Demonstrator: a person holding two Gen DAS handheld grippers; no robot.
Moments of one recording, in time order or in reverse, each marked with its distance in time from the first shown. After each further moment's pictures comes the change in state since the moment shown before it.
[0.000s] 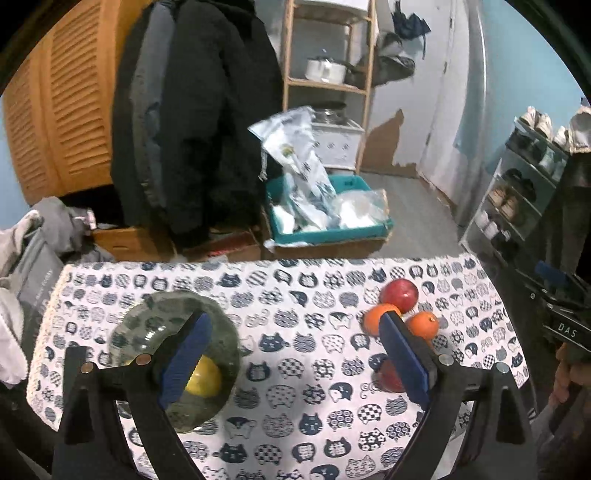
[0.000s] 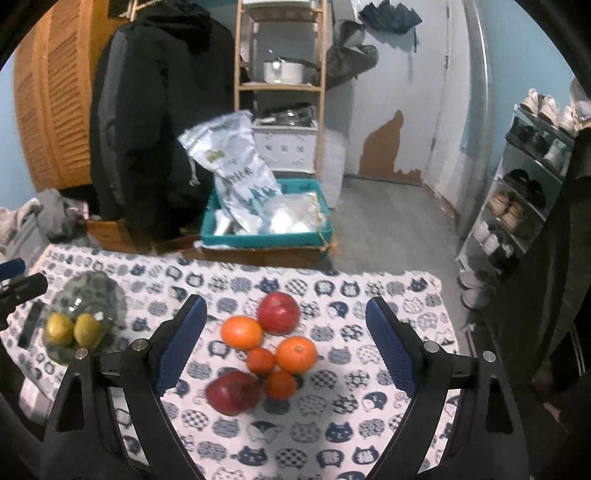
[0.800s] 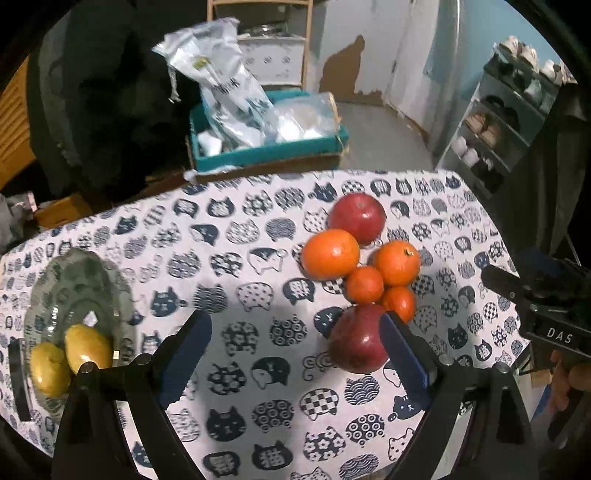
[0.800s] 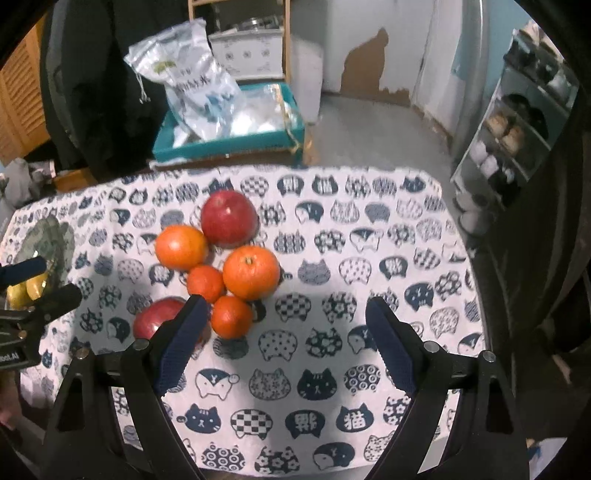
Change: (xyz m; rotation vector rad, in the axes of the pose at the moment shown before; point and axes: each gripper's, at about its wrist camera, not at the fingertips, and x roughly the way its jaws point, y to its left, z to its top) left arm 0.120 -0.090 -0.049 0.110 0.248 -0.113; right arm 0.083 -0.048 -0.070 0.076 0.303 -0.033
